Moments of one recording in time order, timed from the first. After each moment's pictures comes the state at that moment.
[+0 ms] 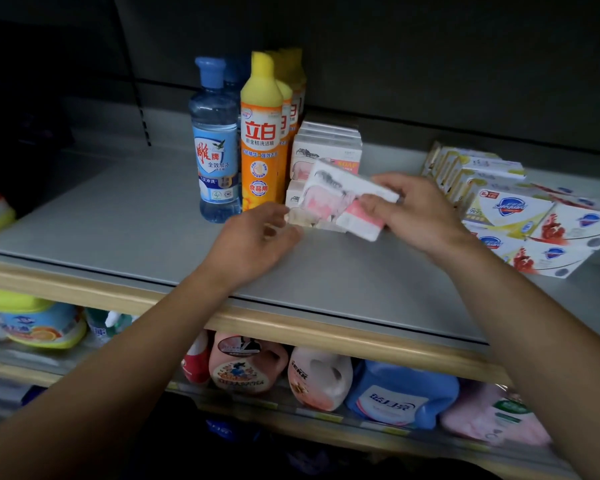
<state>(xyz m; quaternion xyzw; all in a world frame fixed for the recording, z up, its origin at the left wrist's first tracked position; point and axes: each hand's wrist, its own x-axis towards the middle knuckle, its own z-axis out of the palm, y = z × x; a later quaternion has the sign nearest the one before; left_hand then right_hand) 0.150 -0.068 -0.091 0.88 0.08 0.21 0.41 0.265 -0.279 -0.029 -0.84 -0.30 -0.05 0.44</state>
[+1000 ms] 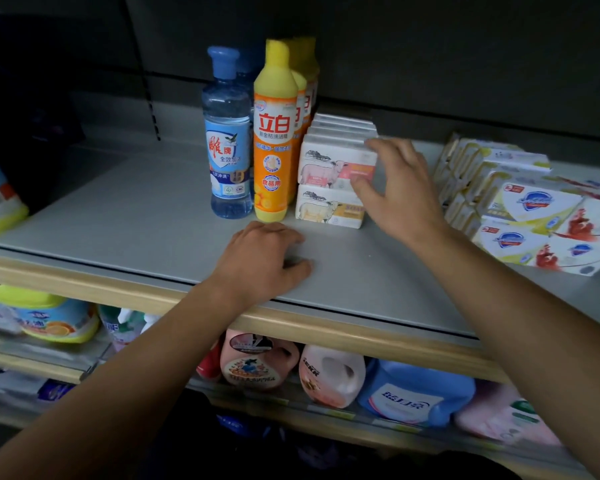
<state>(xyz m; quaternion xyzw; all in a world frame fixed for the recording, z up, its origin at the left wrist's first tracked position) 0.142 -0.067 -0.106 0.97 0.04 0.17 0.15 0.280 -0.240 -0.042 -0.86 -0.35 -0.24 0.27</state>
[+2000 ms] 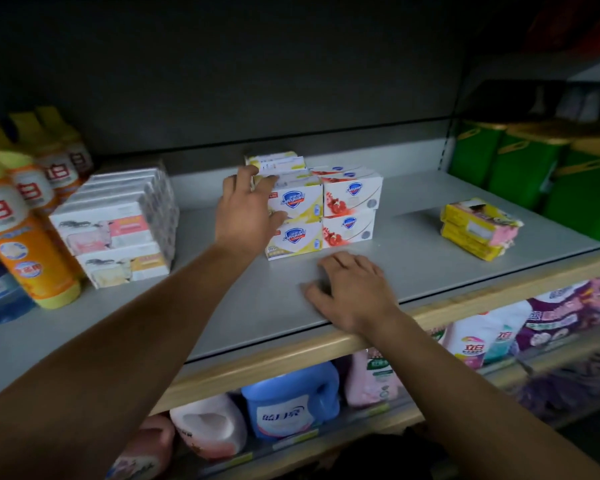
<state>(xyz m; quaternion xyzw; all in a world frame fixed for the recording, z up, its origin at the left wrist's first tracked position) 0.331 -0.287 -0.054 0.94 -0.06 0.30 0.14 0.258 -0.475 -0.117 -0.98 -0.14 -0.09 0.13</state>
